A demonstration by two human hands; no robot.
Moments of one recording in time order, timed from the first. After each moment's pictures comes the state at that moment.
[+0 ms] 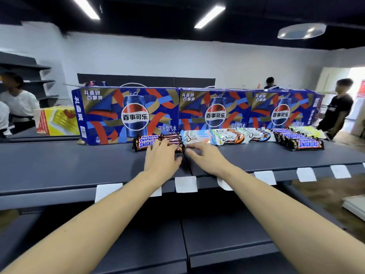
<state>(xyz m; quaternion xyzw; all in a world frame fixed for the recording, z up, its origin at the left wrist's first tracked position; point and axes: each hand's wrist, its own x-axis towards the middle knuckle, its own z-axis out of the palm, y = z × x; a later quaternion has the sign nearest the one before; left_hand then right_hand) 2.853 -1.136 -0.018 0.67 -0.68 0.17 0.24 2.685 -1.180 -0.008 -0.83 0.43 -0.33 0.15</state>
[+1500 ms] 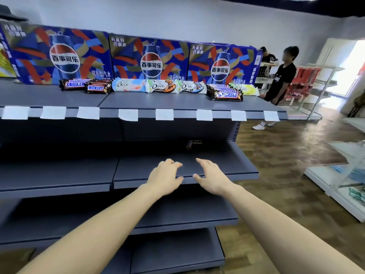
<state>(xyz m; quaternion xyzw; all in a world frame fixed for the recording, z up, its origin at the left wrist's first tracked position) 2.524 -1.025 -0.175 0.67 -0.72 -0.08 0.16 2.338 -1.074 -0.186 -0.81 0.53 -0.15 0.18</state>
